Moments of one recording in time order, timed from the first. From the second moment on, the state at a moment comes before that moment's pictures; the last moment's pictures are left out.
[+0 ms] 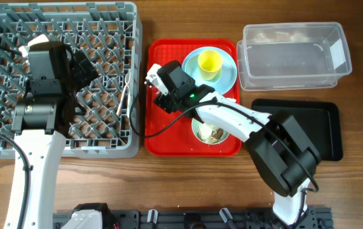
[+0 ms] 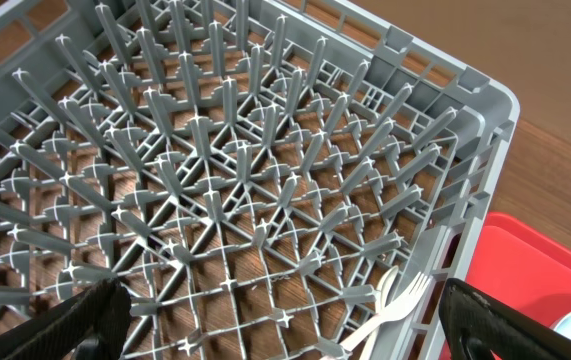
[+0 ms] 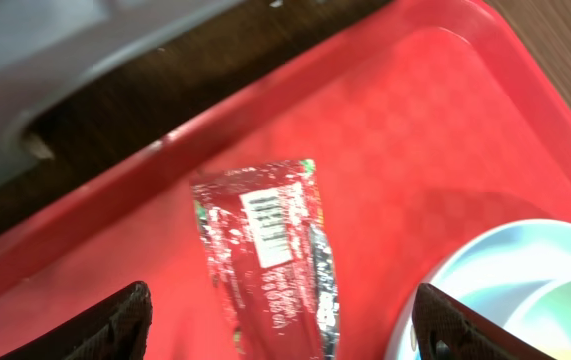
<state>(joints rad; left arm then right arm) 0.01 1.25 1.22 -0.74 -0.29 -0.45 0.72 2.00 1.30 -0.20 0.12 -0.31</state>
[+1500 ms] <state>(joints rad) 0.01 1.25 1.22 -0.74 -0.29 -0.45 0.70 2.07 1.32 -0.37 -0.18 -0.07</state>
